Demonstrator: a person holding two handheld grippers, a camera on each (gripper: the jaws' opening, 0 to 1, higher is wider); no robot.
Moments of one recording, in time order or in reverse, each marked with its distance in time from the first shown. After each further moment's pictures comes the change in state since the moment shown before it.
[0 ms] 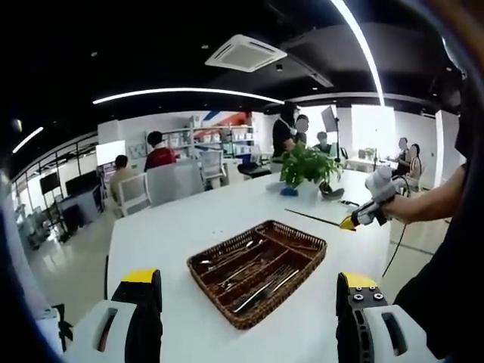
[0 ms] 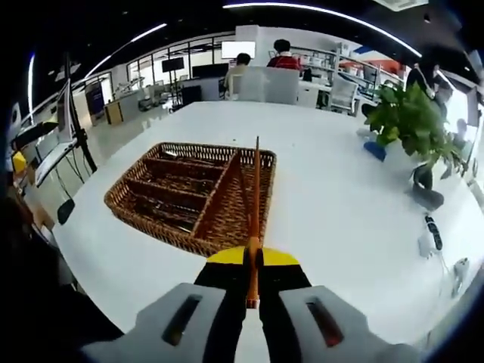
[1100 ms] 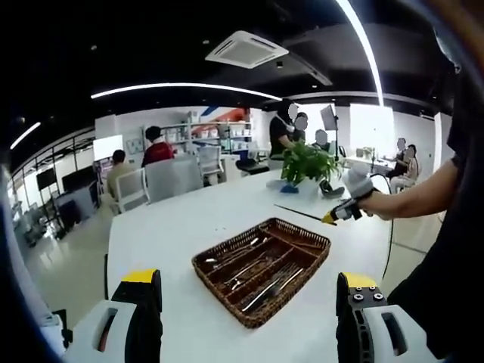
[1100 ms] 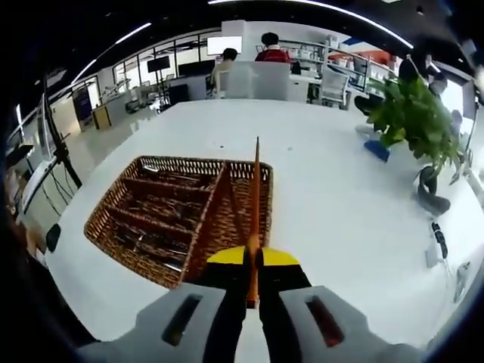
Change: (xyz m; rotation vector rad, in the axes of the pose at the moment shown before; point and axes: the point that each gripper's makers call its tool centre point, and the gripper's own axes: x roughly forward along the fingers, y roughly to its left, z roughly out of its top) left arm 0.002 0.028 0.003 -0.014 0.022 -0.028; right arm 0.056 -0.003 0.045 0.040 0.029 -0.055
